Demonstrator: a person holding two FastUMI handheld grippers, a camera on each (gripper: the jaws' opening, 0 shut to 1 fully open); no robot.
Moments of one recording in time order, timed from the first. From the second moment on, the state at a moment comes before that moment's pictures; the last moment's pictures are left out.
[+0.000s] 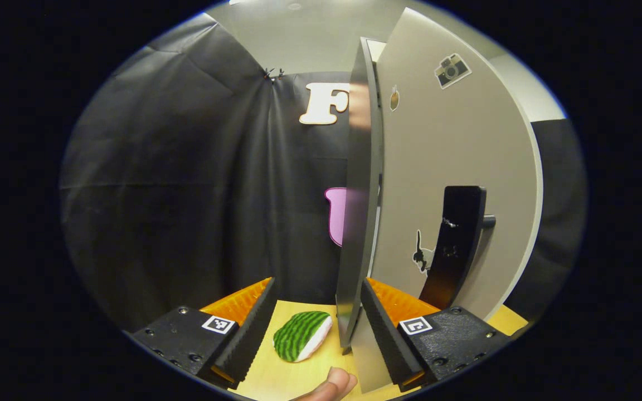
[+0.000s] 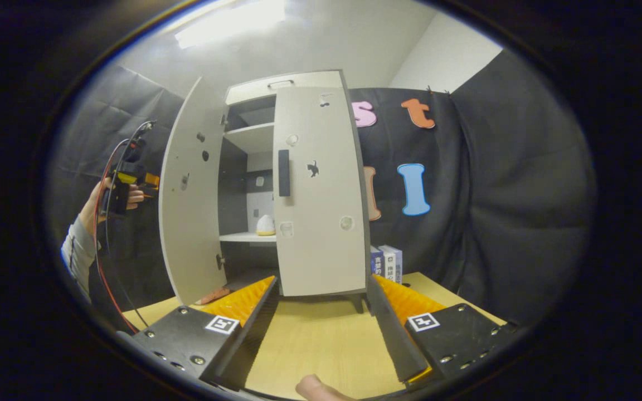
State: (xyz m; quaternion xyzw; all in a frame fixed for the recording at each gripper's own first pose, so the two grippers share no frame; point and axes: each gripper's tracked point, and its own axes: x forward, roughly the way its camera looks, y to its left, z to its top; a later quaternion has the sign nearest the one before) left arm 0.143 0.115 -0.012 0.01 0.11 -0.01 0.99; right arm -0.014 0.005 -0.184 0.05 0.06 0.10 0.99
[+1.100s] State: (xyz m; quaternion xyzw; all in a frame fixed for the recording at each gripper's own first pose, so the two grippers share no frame) left arm 0.187 -0.026 -0.030 0.02 0.12 -0.06 0.99; right arm -0.011 -0.033 -0.166 0.05 0.05 0.05 1.00
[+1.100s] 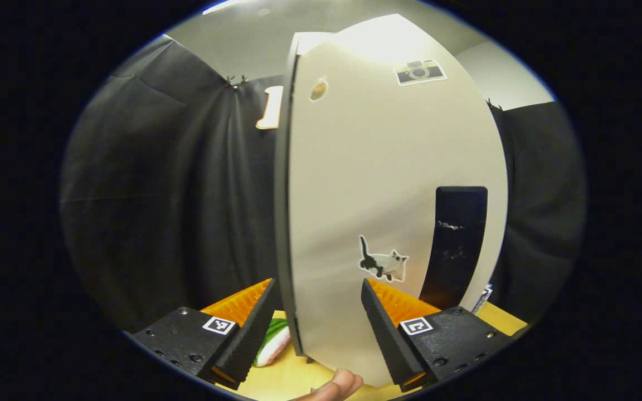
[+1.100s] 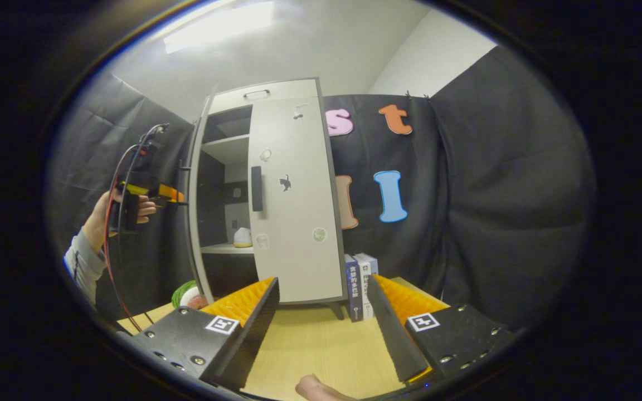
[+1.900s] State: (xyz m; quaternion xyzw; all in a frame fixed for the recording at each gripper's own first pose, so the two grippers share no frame) left arm 0.121 -0.062 -0.033 0.03 0.10 -0.09 0.99; right arm -0.008 -0.042 -0.167 0.05 0.05 0.03 1.00
